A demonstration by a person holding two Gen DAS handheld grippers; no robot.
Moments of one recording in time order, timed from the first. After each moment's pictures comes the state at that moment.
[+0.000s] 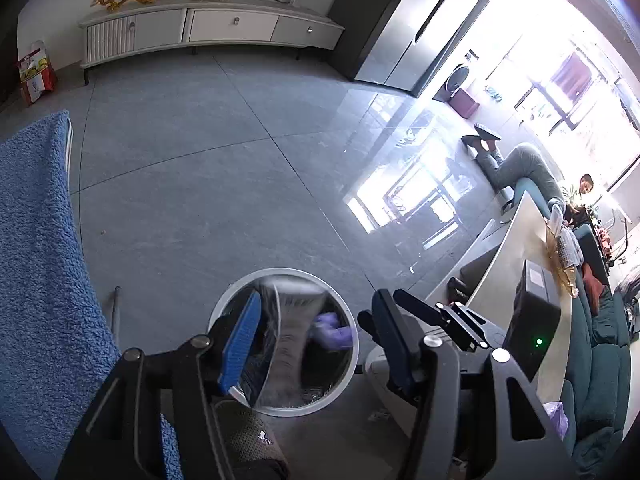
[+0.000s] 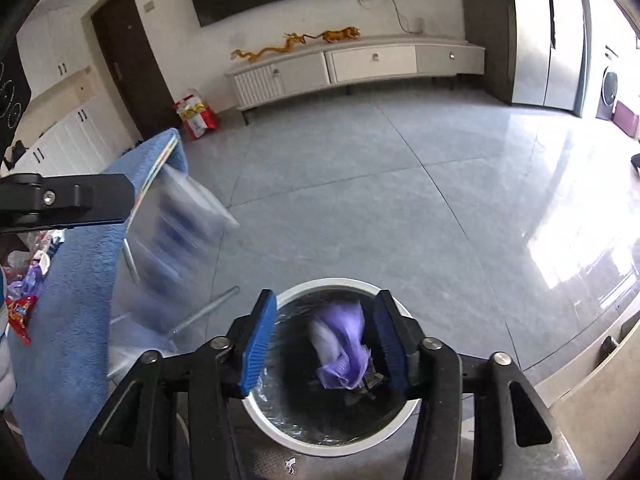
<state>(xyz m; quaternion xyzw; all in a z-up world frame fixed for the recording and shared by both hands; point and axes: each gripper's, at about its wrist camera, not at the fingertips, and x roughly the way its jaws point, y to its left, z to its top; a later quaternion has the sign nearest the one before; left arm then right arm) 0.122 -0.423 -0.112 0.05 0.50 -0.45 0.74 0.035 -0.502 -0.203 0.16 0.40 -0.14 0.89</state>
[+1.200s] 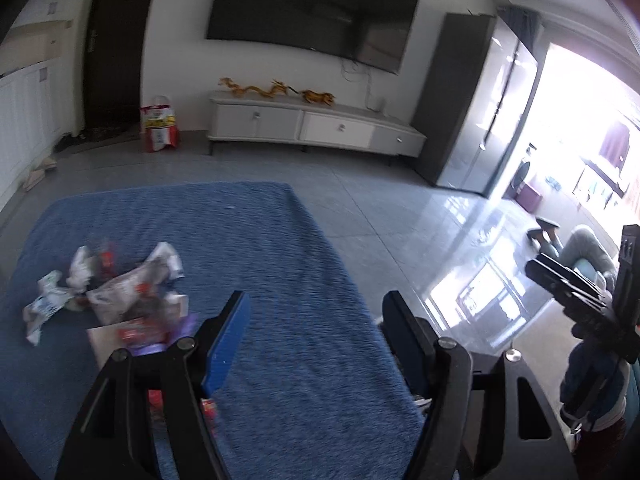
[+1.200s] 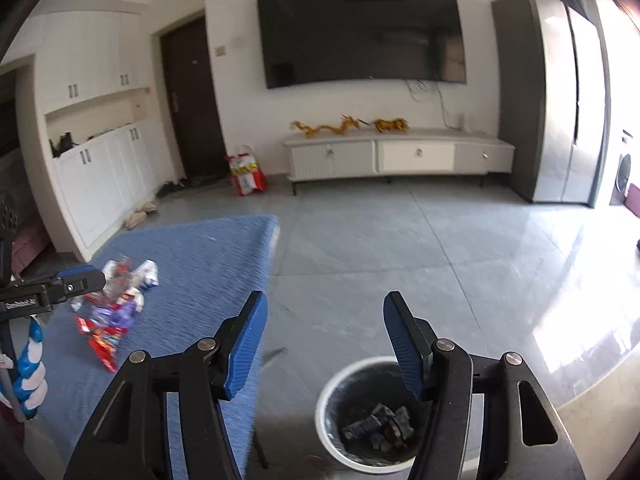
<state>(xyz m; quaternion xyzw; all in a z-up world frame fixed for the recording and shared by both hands) 0.090 -0.119 -0.016 -0.01 0.35 -0.30 0.89 -0.005 -0.371 -0.031 0.07 0.27 -0.08 0.96</state>
